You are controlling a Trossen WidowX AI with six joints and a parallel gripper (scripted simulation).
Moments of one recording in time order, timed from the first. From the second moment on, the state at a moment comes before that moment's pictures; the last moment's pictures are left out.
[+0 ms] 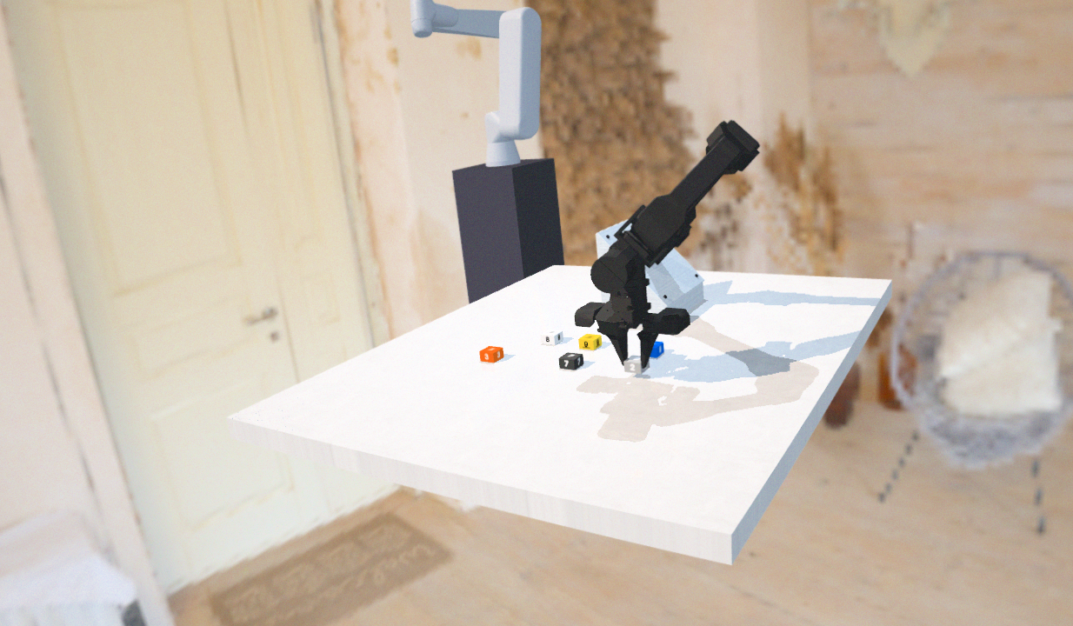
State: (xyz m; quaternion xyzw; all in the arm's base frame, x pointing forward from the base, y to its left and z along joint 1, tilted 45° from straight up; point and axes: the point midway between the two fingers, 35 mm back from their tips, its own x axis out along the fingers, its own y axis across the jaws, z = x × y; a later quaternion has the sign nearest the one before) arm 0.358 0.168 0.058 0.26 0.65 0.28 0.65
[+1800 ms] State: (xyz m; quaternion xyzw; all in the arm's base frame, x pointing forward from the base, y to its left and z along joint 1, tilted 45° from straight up) arm 0.356 0.142 0.082 0.26 0.66 0.28 0.65
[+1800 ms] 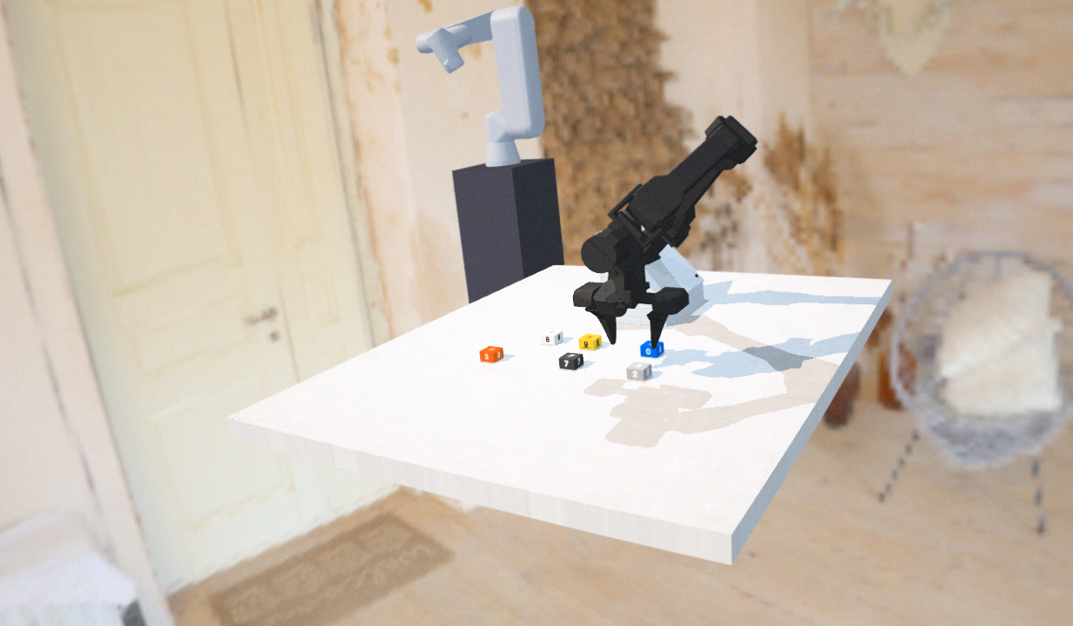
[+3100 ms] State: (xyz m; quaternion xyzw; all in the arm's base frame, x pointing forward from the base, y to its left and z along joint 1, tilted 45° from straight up) arm 0.358 -0.130 -0.087 0.26 0.65 0.27 0.66
